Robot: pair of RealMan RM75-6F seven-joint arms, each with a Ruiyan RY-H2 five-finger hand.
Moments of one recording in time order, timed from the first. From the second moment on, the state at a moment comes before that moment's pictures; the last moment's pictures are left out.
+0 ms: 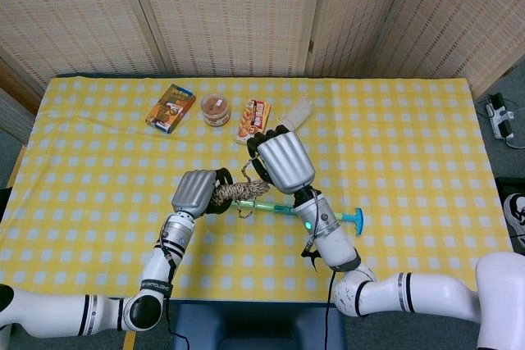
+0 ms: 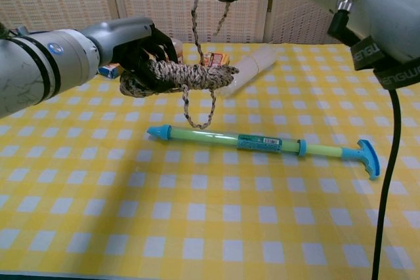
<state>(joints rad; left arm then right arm) -0.86 -1.61 -0.37 -1.81 0.64 1.20 0.65 0.91 -1.59 0.41 -1.74 -1.07 1.19 -0.70</state>
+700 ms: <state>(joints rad) -0.82 -1.60 -0.54 -1.78 0.43 1.14 0.35 0.89 -1.61 0.28 -1.84 -1.22 1.26 -0.69</state>
